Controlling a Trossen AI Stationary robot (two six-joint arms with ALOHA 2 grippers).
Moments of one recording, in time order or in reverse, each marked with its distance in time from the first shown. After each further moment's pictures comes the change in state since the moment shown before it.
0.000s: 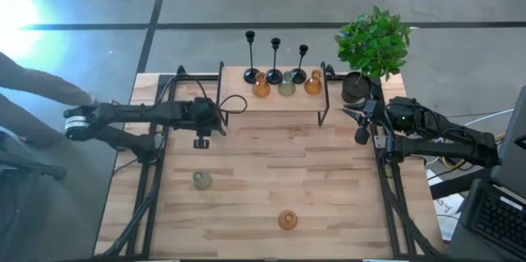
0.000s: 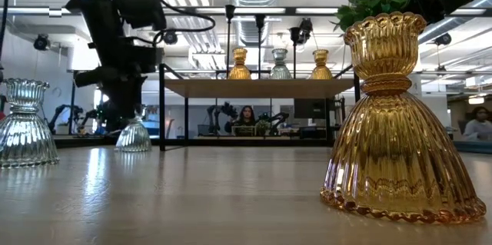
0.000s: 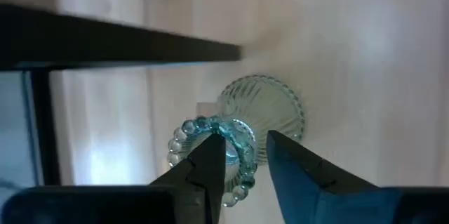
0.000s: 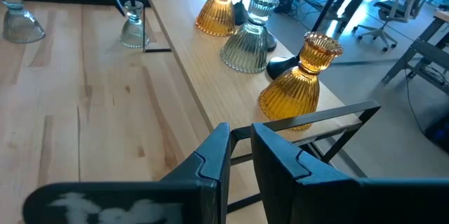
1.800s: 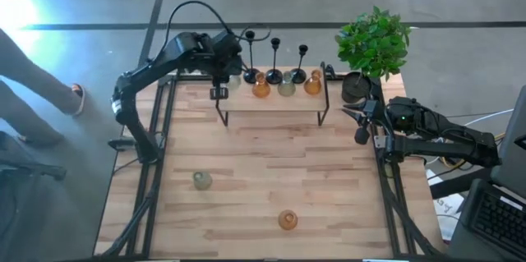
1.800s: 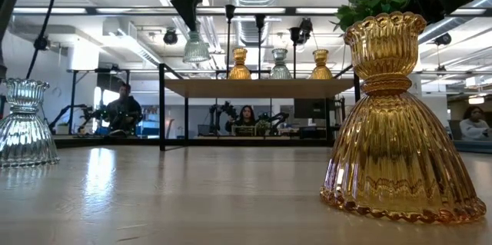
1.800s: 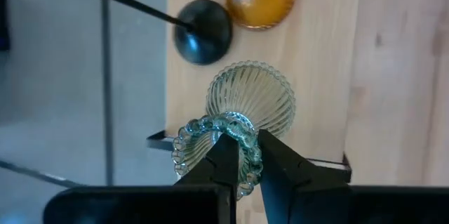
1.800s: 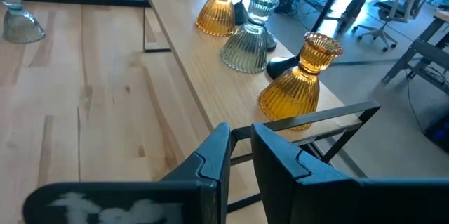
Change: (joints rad) left arm 0.177 0.480 1.307 -0.758 0.039 0.113; right arm 0.000 0.000 0.000 0.000 0.000 0.000
